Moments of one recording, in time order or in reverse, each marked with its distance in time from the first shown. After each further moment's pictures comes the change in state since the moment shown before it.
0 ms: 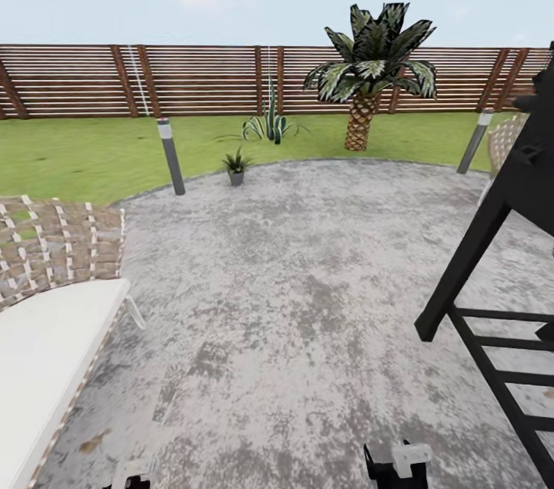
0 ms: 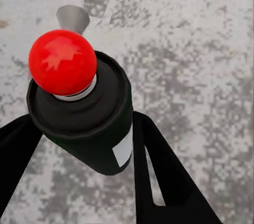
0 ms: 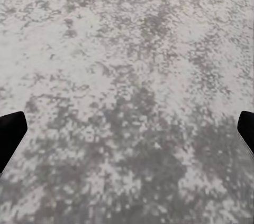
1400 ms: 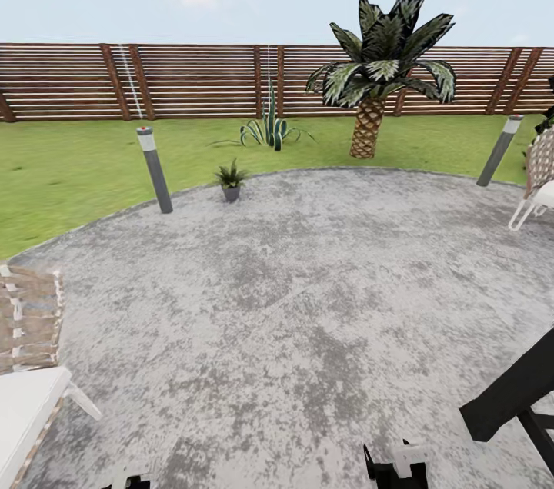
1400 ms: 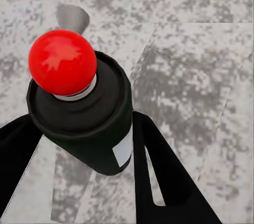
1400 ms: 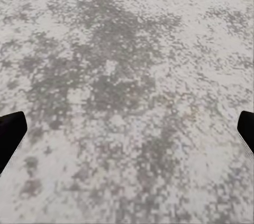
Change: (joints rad) left arm 0.000 0.000 0.000 0.000 0.000 0.000 0.000; right arm 0.000 0.001 0.000 0.000 0.000 0.000 0.000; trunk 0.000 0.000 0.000
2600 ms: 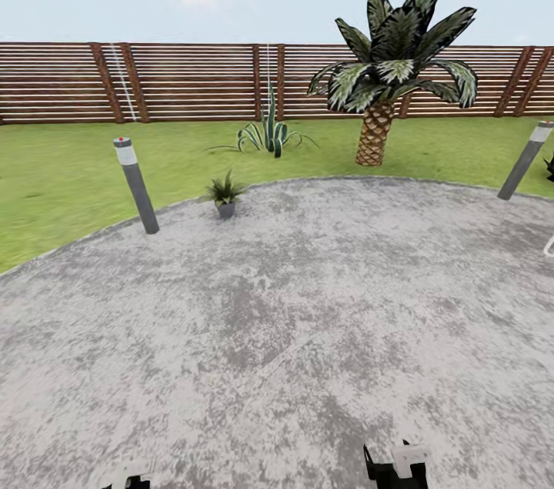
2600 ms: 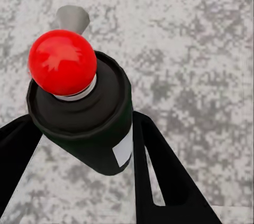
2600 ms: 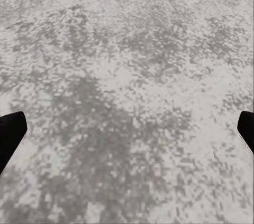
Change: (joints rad) left arm 0.000 0.000 0.000 0.000 0.000 0.000 0.000; right arm 0.000 0.000 0.000 0.002 0.000 0.000 0.000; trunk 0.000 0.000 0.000
